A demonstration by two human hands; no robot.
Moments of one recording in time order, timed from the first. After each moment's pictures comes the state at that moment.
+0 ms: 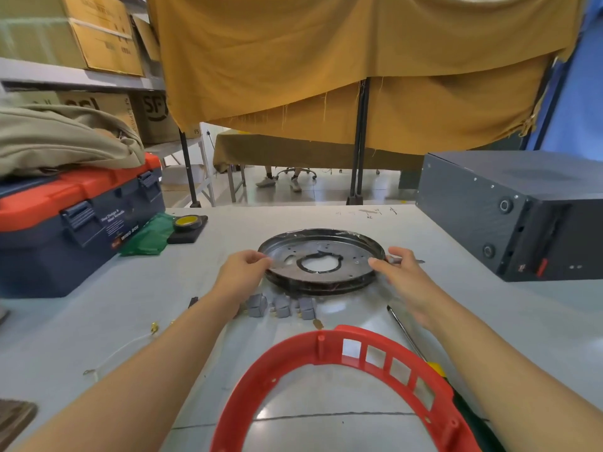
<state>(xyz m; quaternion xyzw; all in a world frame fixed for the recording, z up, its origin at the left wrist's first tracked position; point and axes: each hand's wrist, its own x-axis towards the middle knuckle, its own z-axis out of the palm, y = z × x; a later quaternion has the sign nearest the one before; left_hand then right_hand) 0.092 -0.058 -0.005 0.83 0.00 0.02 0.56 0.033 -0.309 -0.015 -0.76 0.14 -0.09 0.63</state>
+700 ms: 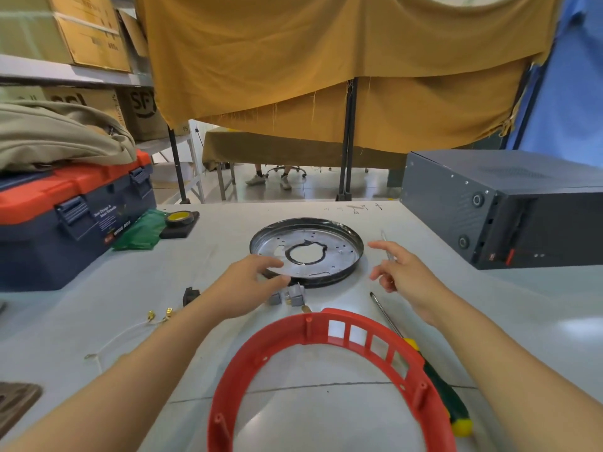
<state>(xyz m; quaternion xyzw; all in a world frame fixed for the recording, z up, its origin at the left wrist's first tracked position) 0.037 -0.053 0.014 0.92 -0.19 -0.03 0.33 -0.007 -0.320 -0.003 -0.81 0.09 -0.09 0.57</state>
